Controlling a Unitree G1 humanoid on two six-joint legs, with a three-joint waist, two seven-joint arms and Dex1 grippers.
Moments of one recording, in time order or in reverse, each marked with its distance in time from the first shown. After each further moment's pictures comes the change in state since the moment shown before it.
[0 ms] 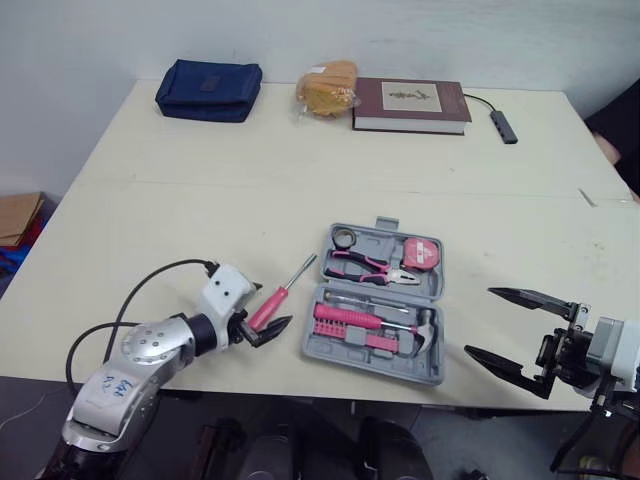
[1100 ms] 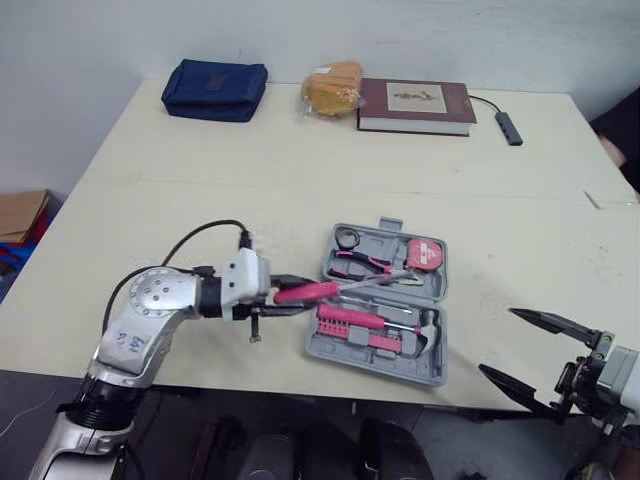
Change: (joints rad) left arm -0.374 0.037 -0.178 0.262 0.004 -0.514 -0.695; right arm 0.260 0.057 -0.123 -0.081 -0.037 -0.047 -0.056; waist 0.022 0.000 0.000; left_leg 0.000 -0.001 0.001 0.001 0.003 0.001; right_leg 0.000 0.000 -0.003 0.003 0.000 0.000
